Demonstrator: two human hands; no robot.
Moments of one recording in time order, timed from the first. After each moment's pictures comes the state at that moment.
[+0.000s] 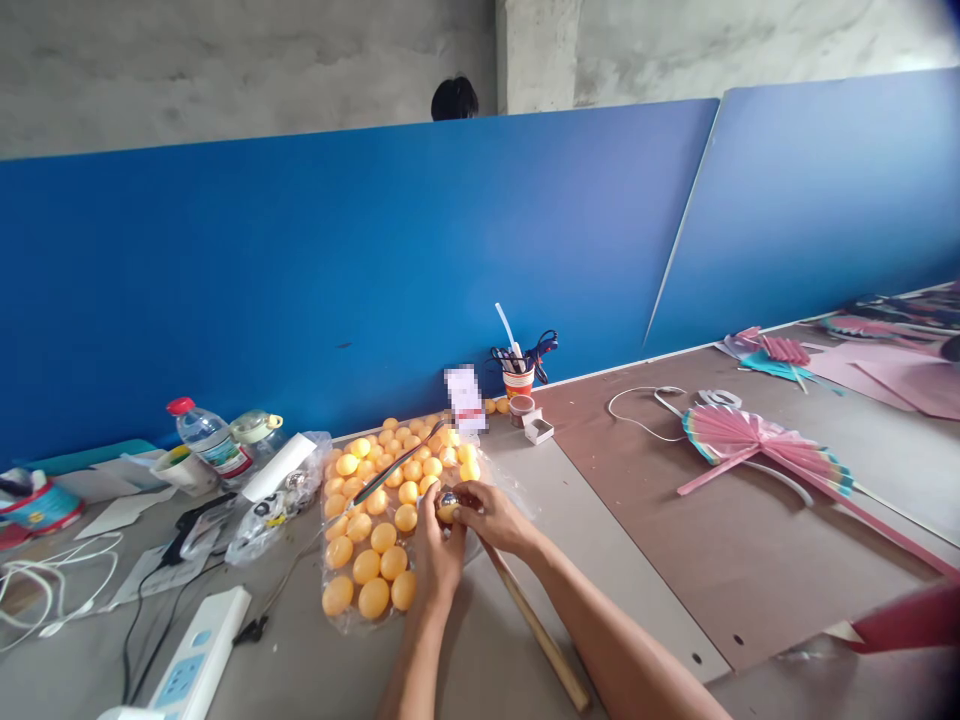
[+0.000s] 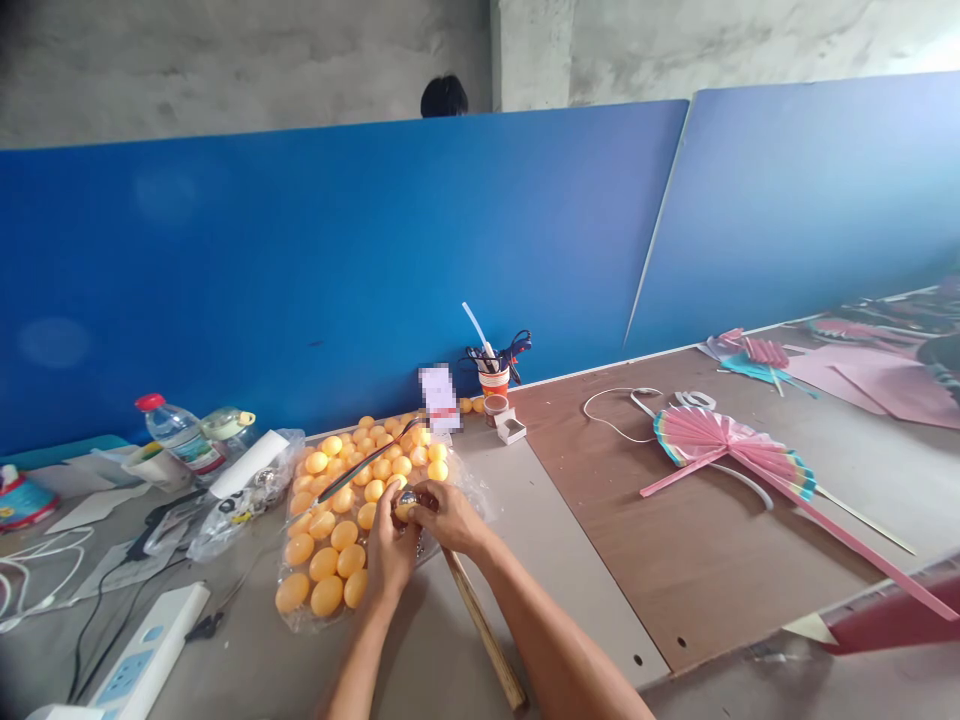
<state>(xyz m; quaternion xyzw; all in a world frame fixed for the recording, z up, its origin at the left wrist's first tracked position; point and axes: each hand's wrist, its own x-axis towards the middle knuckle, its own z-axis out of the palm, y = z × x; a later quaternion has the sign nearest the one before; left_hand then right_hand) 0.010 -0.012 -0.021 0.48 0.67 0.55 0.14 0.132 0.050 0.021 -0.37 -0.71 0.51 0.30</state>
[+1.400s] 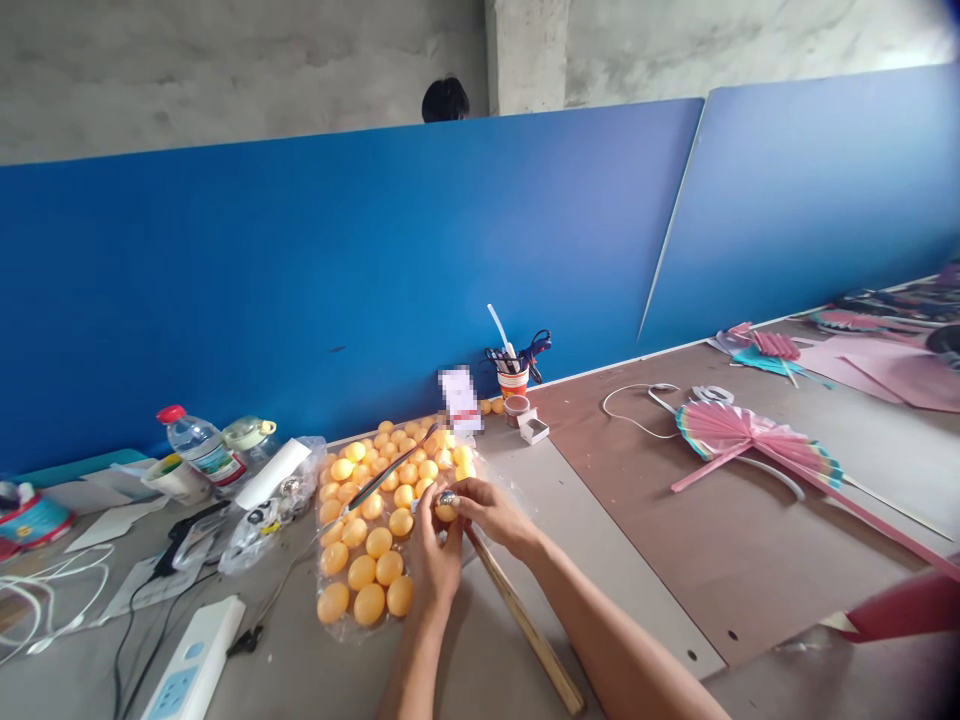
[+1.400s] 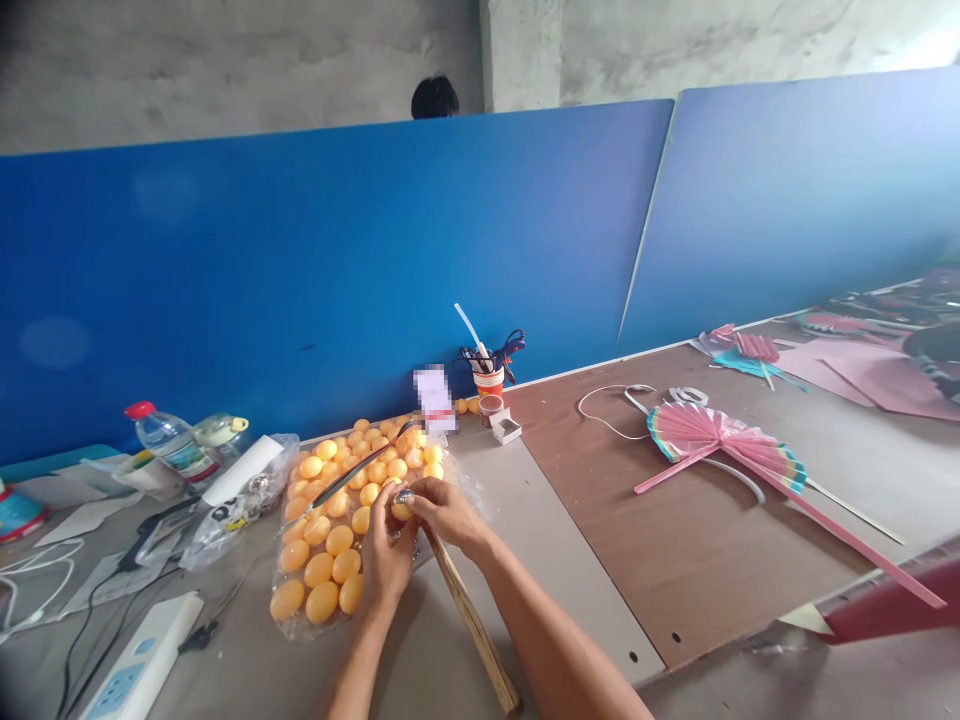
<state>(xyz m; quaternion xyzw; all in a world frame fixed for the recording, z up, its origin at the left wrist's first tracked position) 0.014 -0.016 -0.019 0.51 0.64 0.57 0.11 0.133 0.049 0.021 -0.30 -0.58 0.68 0.33</state>
